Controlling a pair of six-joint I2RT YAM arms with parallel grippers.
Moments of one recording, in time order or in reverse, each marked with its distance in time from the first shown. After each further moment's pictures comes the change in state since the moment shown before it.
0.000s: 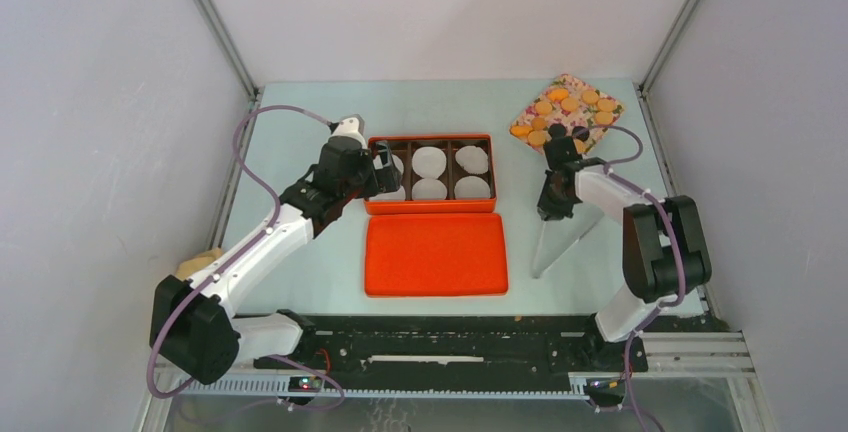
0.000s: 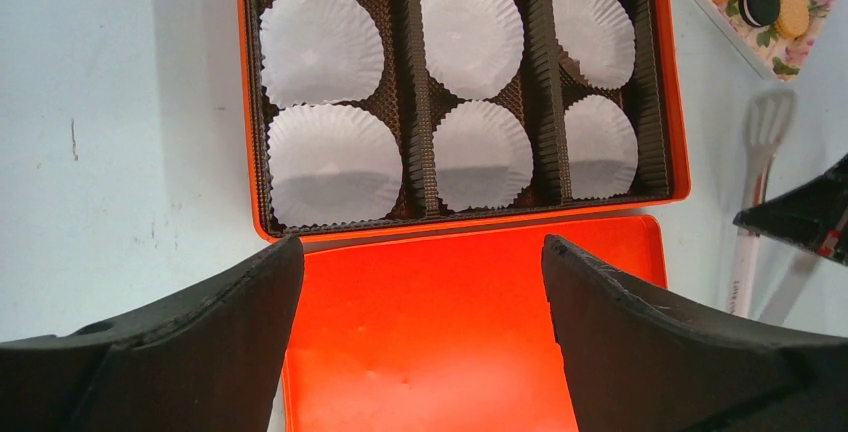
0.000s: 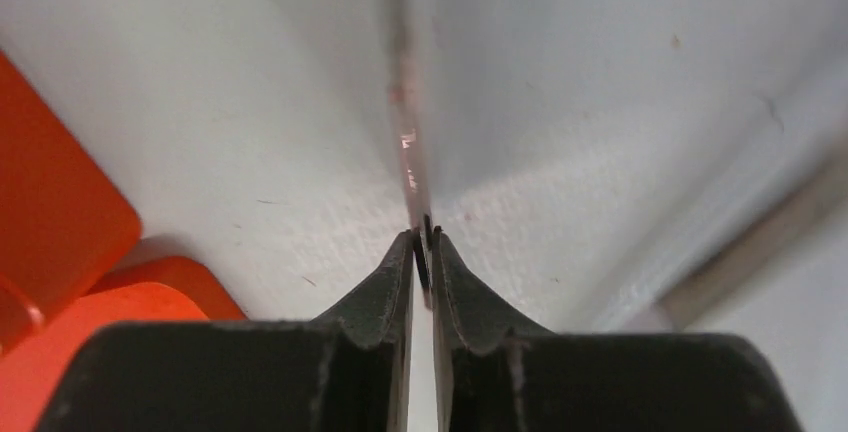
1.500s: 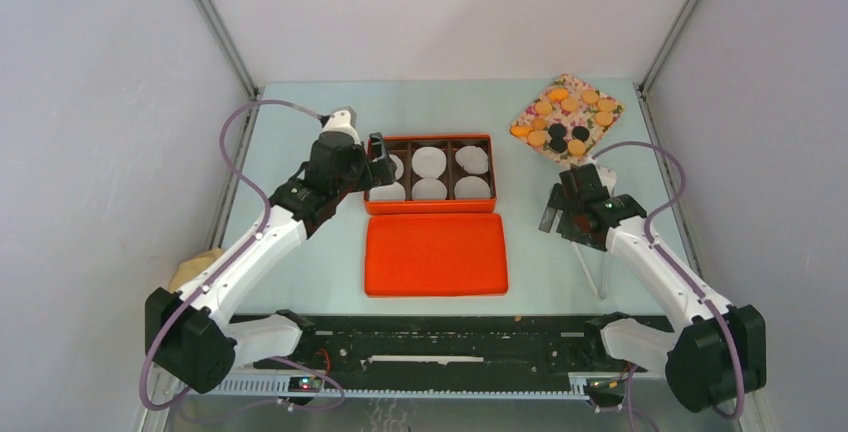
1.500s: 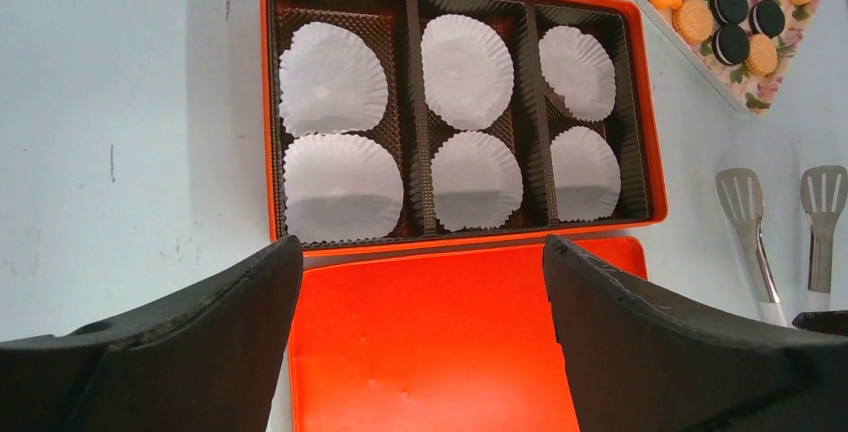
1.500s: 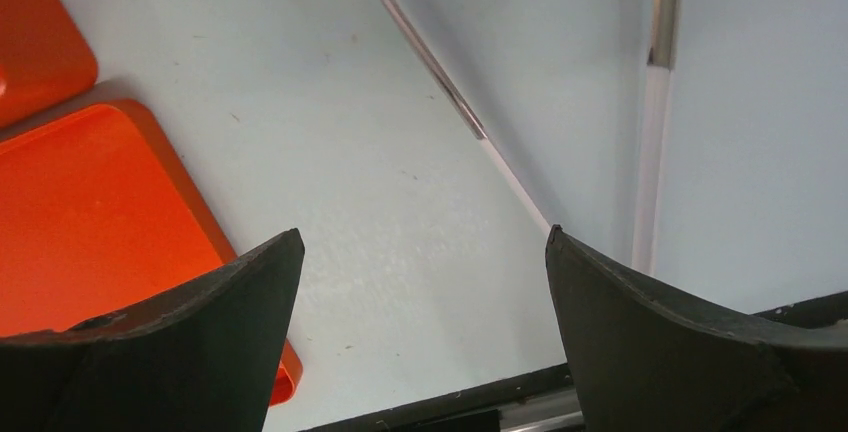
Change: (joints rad) left arm 0.008 -0.045 0.050 -0.034 -0.035 0.013; right arm 0.116 -0.489 -0.140 -0.220 0.194 0.043
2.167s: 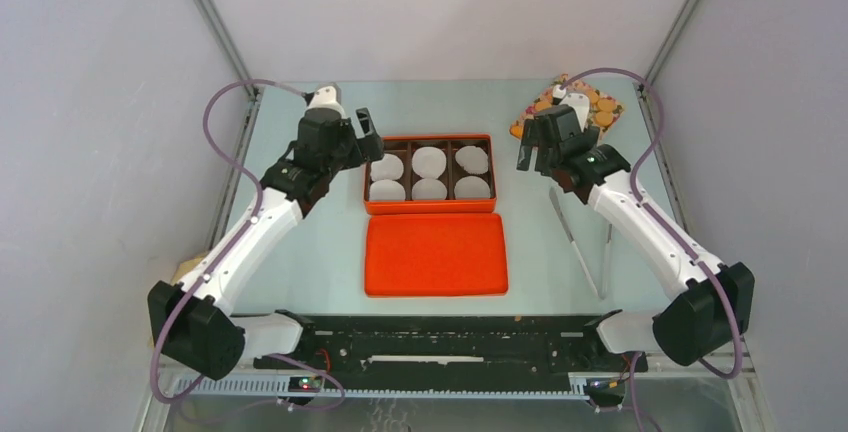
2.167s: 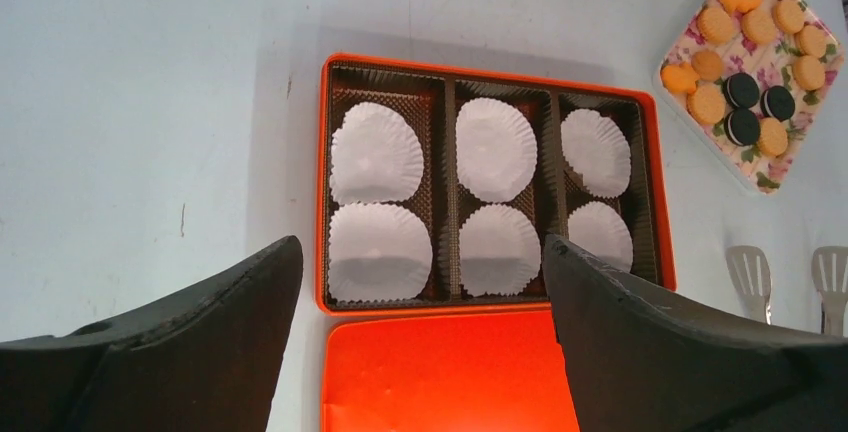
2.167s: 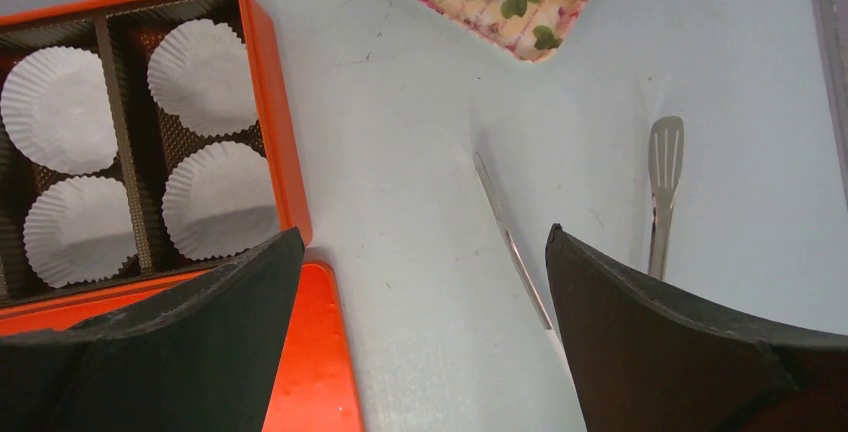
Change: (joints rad) left arm 0.088 0.090 0.161 -0.040 -0.012 0.045; right arm 0.120 0.209 0.413 0.117 0.164 -0.185
